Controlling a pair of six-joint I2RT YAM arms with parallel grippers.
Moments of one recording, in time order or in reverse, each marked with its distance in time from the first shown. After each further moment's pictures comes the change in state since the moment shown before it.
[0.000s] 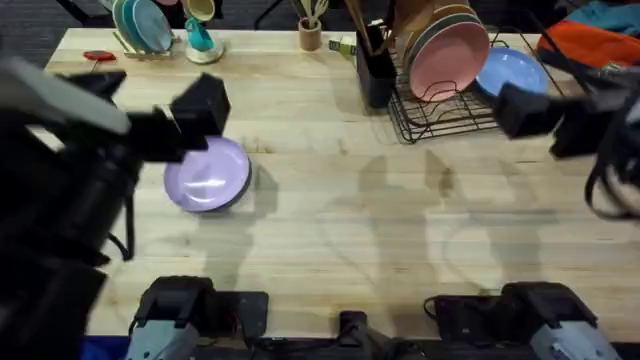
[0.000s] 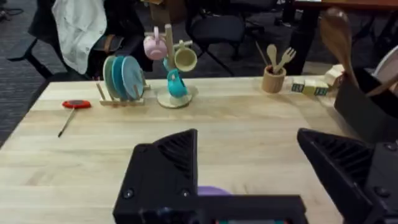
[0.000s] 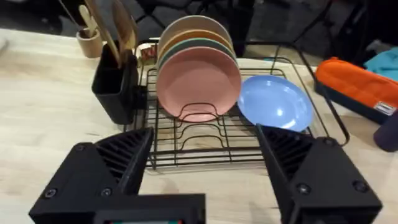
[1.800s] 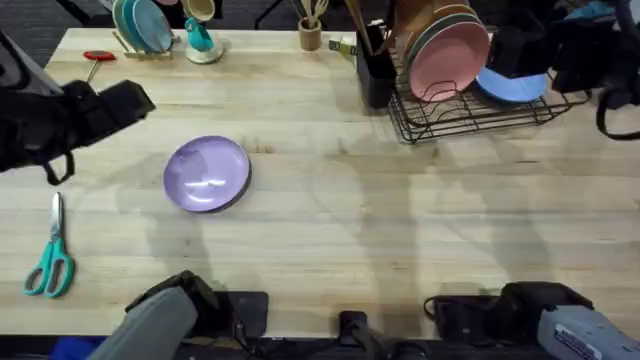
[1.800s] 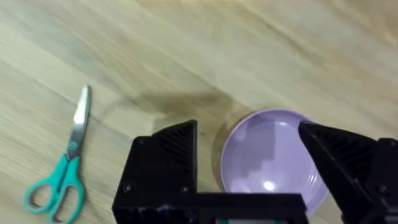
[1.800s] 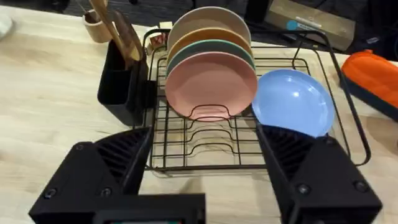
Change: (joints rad) left arm 0.560 0.677 0.319 -0.347 0.098 -0.077; right arm 0.000 0.396 0.332 -0.123 -0.053 0.000
